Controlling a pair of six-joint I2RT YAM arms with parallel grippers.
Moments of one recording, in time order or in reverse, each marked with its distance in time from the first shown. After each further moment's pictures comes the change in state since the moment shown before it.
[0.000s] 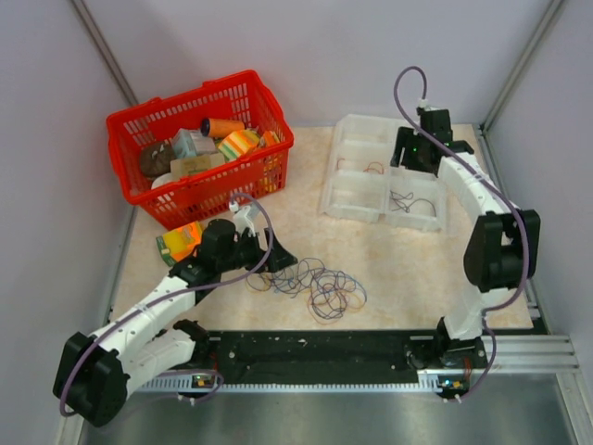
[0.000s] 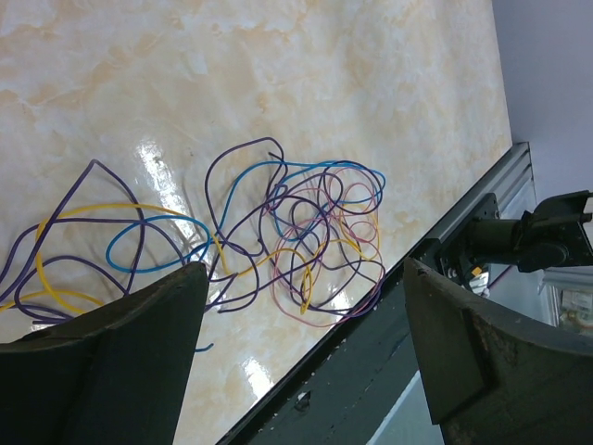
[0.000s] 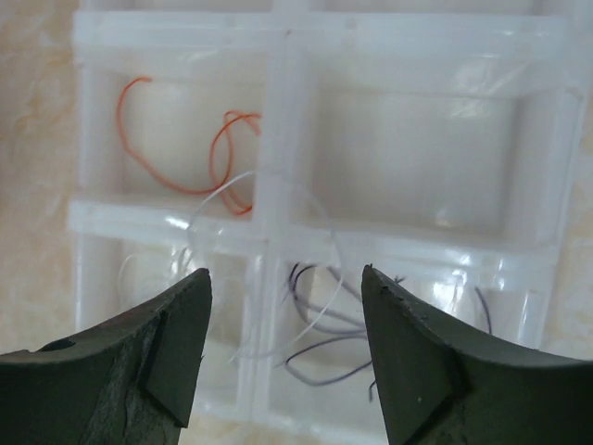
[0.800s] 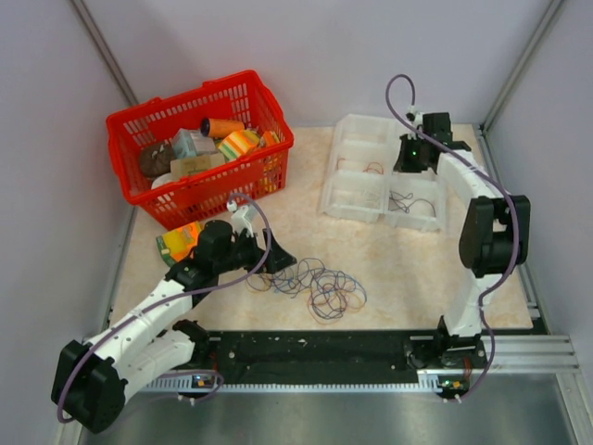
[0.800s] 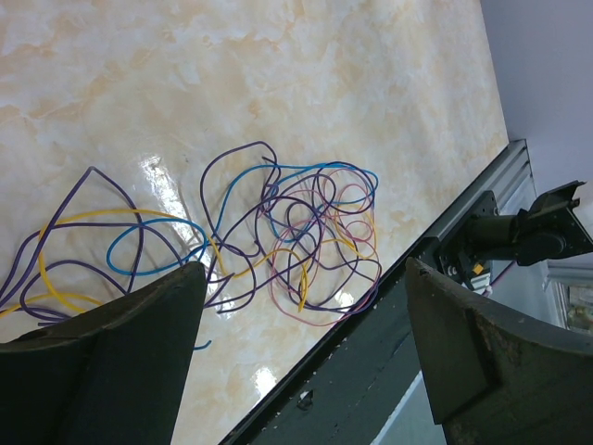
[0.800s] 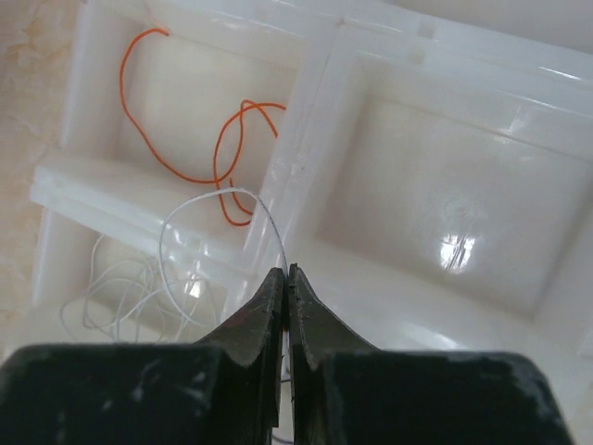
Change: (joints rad) left arm 0.000 -0.048 0.000 -0.012 0.006 0.024; right arm -0.124 0.237 0.085 0.066 -0.284 -0.207
